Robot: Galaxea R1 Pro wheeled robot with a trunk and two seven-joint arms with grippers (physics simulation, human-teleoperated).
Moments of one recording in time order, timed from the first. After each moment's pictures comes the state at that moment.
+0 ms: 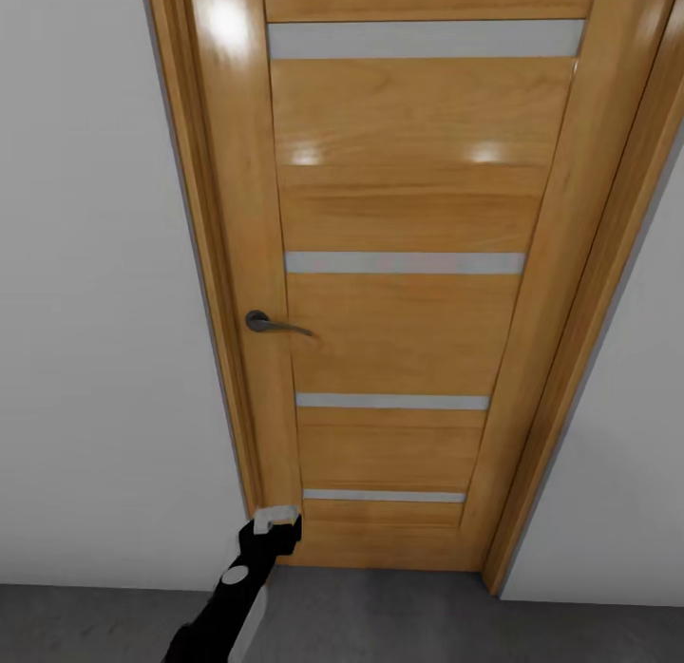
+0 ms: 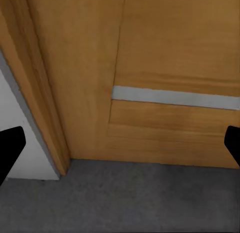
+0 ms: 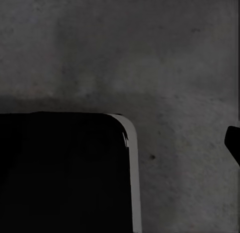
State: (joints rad) left arm -0.40 -0.17 -0.01 -0.71 -0.01 0.01 0.08; right arm 0.24 -0.09 0.07 -0.13 -0.20 -0.78 0.13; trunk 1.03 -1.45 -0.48
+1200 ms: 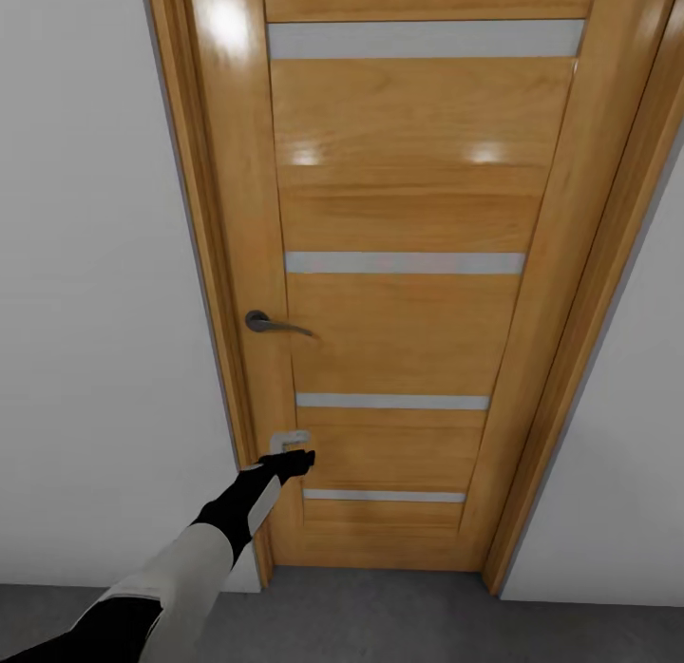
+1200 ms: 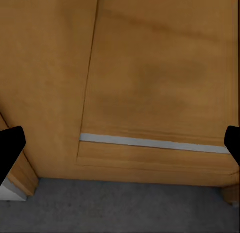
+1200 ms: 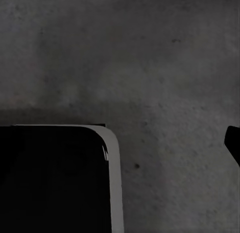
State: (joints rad) left arm -0.82 -0.17 0.00 -0.40 0.14 0.17 0.05; right arm 0.24 -0.11 0.07 -0.15 -0.20 -0.77 0.08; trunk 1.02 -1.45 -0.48
